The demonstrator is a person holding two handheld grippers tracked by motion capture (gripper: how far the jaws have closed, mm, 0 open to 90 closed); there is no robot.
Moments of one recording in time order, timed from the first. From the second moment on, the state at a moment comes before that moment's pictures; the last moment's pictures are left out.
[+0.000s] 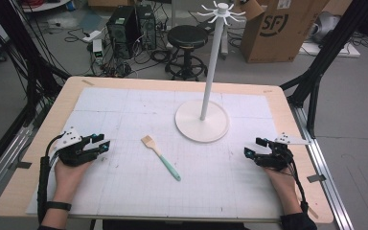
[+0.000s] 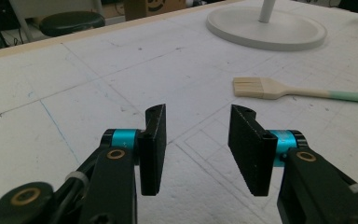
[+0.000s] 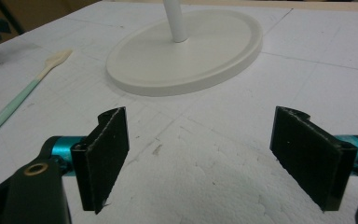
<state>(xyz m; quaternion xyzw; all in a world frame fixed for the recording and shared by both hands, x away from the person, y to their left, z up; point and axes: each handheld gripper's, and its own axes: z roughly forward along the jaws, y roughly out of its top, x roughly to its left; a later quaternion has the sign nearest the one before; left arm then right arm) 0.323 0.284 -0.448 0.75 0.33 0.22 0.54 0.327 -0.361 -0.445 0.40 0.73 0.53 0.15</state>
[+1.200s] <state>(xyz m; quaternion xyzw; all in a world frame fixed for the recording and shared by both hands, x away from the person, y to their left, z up) 0.311 0.213 -0.437 0.80 0.24 0.11 0.54 0.327 -0.358 -0.441 0.39 0.73 0.54 0.16</state>
